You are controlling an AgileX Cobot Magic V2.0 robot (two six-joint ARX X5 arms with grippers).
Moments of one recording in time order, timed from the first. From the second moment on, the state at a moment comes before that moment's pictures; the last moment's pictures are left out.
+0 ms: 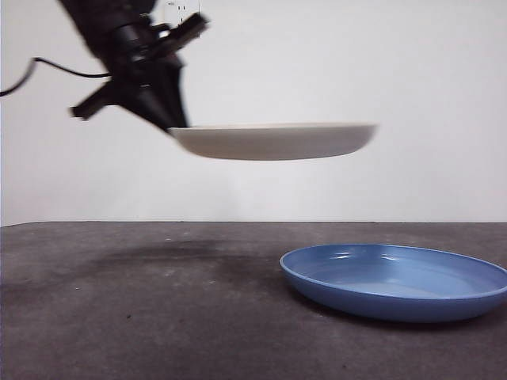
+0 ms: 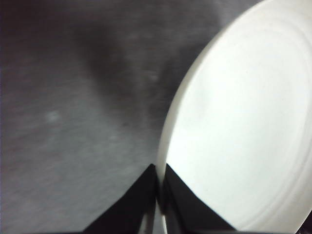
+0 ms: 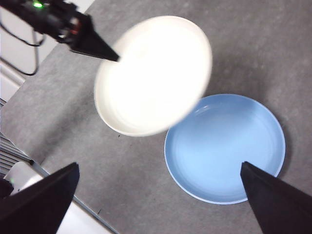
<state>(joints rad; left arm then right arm) -0.42 1.75 1.57 -0.94 0.44 -0.26 0.17 0.69 1.09 -1.04 -0.54 0.10</state>
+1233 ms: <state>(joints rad) -0.64 2.25 1.96 -1.05 0.44 -0.22 0.17 0.67 1.17 -1.10 -0.52 0.06</state>
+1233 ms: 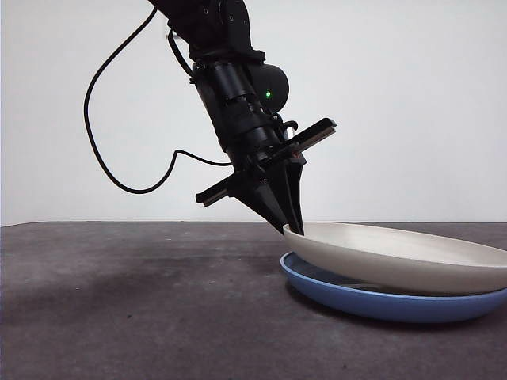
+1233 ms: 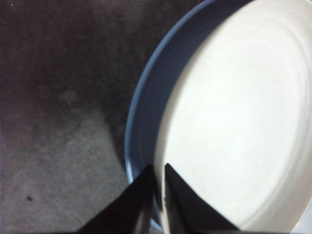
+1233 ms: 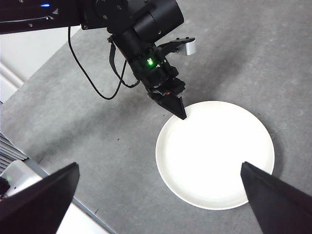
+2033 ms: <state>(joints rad) -0.63 2.25 2.16 -1.23 0.44 -0.17 0.17 0.67 1.17 -1.10 -0.52 0.06</state>
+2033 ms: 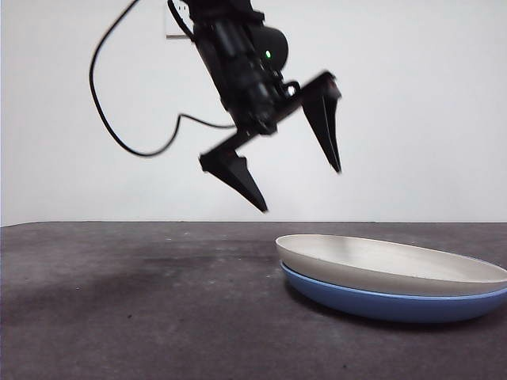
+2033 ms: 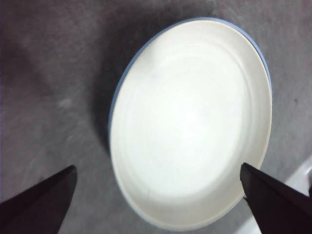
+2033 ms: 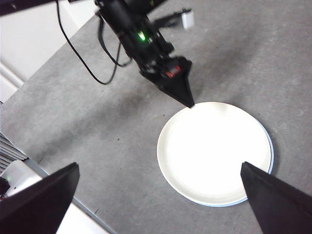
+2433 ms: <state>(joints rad) -0.59 2.17 2.29 -1.42 0.43 -0.11 0.19 0.67 1.17 -1.11 -0.47 0.06</state>
